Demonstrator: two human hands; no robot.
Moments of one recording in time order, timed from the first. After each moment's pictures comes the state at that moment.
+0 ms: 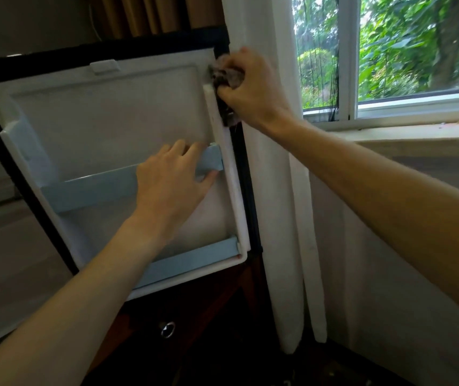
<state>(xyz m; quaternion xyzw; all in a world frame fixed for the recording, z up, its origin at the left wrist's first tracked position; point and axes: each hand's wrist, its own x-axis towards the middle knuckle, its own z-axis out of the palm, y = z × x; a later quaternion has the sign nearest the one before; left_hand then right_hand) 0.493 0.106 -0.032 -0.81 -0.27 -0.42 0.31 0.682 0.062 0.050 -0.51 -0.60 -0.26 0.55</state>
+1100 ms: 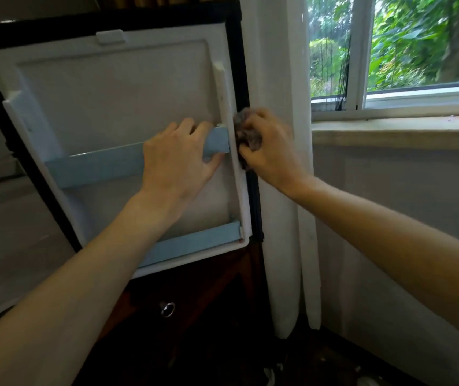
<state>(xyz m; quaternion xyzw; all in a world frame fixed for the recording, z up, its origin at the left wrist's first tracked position) 0.492 0.106 -0.033 -0.81 -0.28 -0.42 0.30 0.684 0.060 -0.062 -0.53 -0.64 -0.29 0.48</state>
